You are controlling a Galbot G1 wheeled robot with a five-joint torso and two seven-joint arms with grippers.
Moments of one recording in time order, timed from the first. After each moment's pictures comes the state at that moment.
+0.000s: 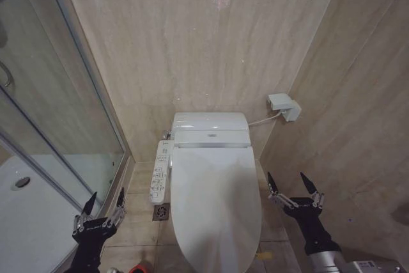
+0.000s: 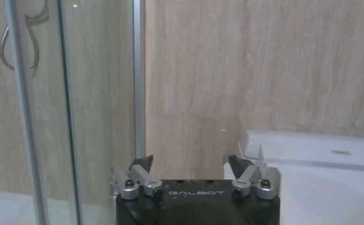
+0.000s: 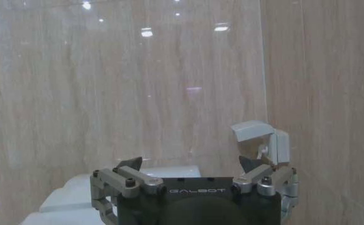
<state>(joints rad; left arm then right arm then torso) 2.00 -1.30 -0.59 -2.50 -0.25 -0.01 -0.29 -1.86 1.56 0.73 2.41 0.26 0.10 -0.13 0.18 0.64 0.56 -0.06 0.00</state>
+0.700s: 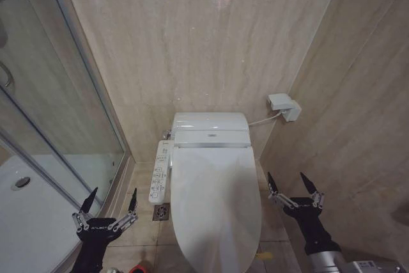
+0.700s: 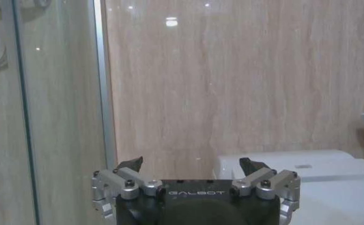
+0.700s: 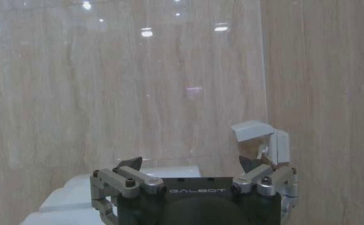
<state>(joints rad) 2.02 -1.30 -0.61 -2.49 -0.14 -0.17 -0.15 -1.86 1.56 0.73 2.41 0.26 0.10 -0.13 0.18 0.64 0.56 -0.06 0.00</state>
